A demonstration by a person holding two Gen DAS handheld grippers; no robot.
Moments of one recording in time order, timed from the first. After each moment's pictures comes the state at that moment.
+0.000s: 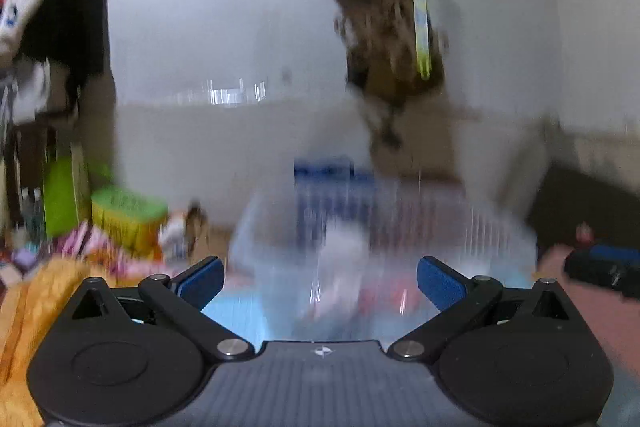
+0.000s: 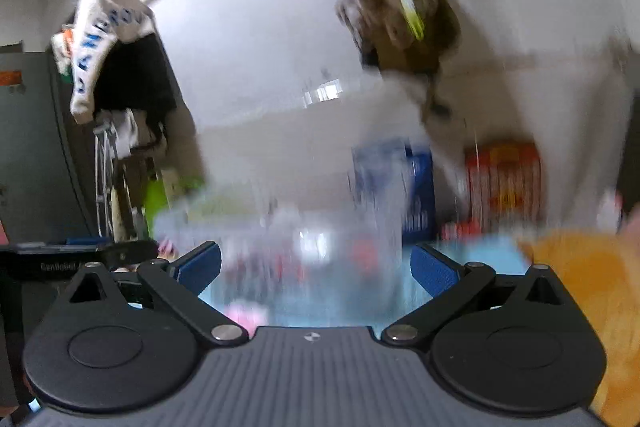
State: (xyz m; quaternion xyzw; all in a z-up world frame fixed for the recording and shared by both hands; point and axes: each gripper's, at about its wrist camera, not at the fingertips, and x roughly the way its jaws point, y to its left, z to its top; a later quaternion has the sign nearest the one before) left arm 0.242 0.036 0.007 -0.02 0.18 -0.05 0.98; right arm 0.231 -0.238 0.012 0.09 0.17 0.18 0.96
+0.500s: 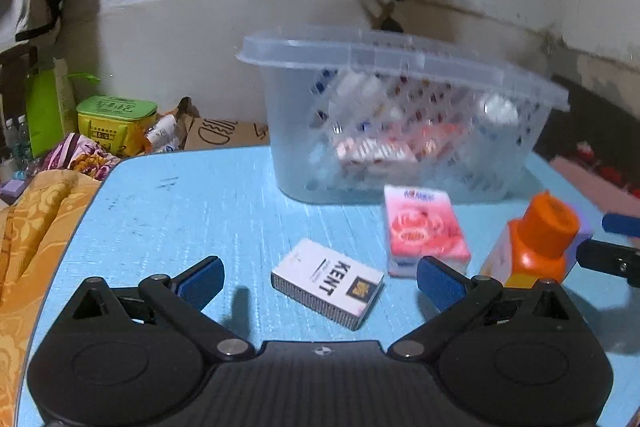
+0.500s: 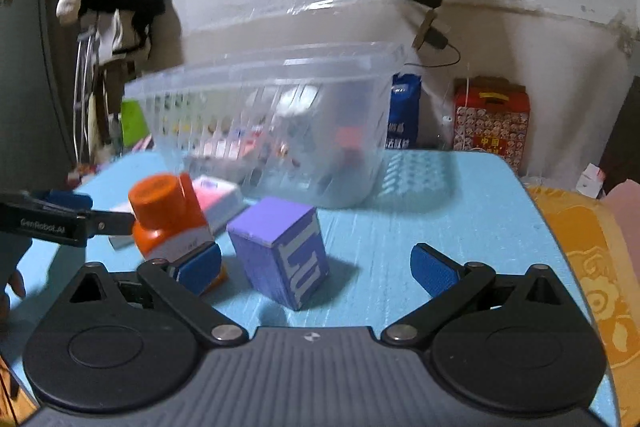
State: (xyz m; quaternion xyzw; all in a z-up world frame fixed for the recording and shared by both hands) left arm 0.251 0.051 -0.064 -0.01 0.31 -0.07 0.95; right arm 0.245 -0.216 -0.024 -0.01 0.25 0.17 0.95
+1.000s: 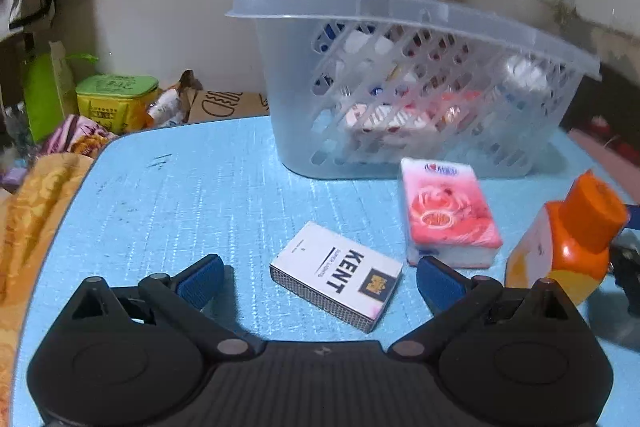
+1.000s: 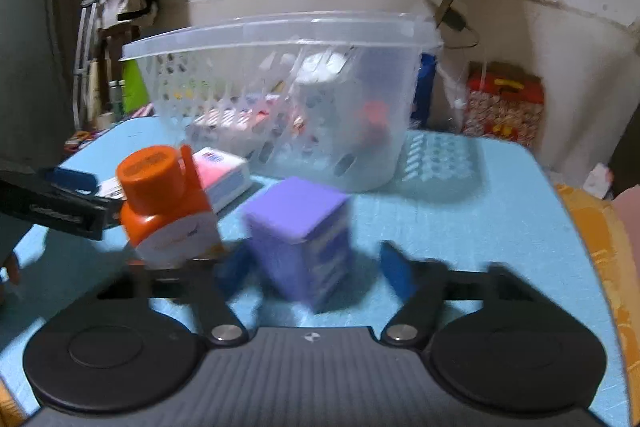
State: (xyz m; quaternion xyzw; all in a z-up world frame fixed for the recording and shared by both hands) left arm 0.271 0.044 -0.075 0.01 0.35 -0.05 0.93; right arm 0.261 -0.199 -0.034 -0.04 0.29 0.18 0.94
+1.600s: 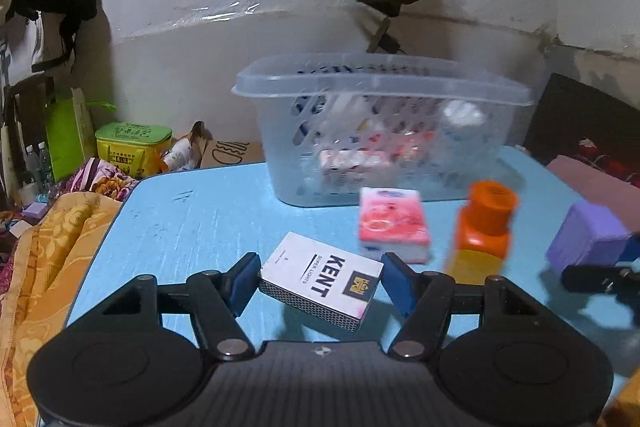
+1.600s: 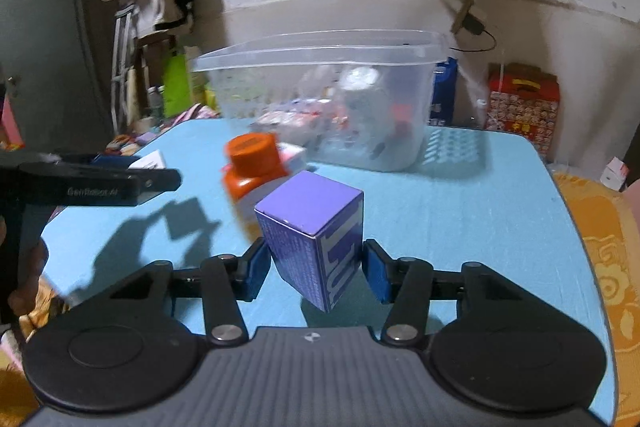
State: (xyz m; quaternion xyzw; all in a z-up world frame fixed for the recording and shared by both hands) left arm 0.191 0.030 -0.038 0.01 0.27 -0.05 0.96; right arm 0.190 -0.209 -0.007 -0.03 0.29 0.22 0.93
